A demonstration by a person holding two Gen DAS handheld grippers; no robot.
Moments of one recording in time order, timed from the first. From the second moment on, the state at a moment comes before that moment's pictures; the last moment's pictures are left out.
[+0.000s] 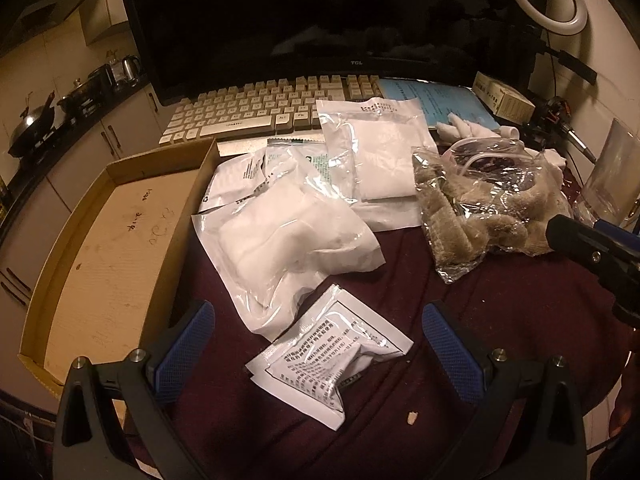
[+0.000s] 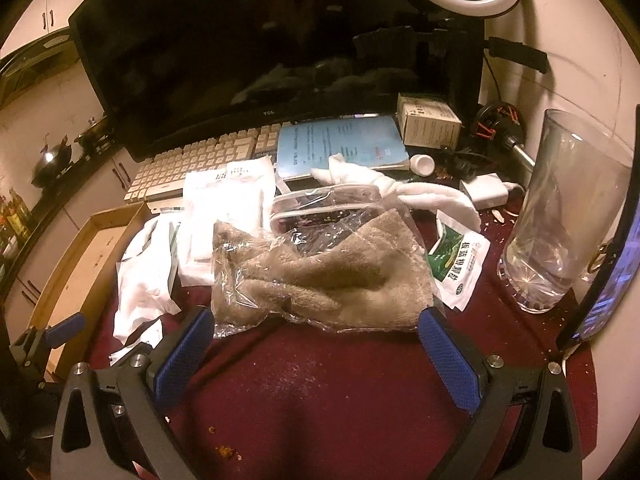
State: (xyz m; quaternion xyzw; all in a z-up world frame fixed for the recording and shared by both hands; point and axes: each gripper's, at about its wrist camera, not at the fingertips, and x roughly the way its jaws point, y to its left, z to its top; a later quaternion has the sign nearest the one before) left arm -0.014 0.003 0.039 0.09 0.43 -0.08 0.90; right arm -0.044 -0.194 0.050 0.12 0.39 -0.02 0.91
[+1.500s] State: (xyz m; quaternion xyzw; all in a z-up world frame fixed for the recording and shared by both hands) left arm 0.060 0.014 0.020 0.04 0.46 -0.11 0.88; right arm 0.022 -0.175 0.007 0.12 0.43 0.00 0.89
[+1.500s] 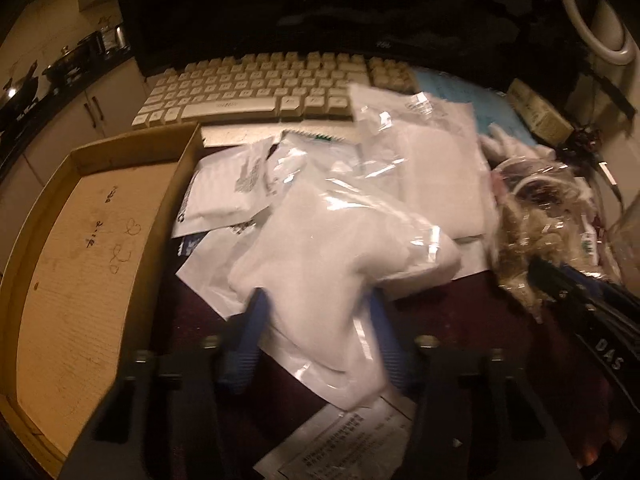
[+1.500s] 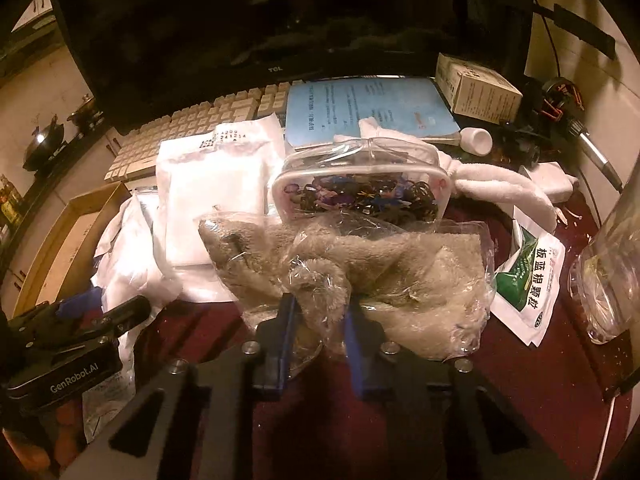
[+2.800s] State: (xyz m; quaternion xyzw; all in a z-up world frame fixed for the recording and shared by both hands) left arm 0.007 0.054 0.100 -0.01 0.39 -0.18 0.90; right arm -0.008 -0.153 0.053 0.10 0.38 0.03 0.92
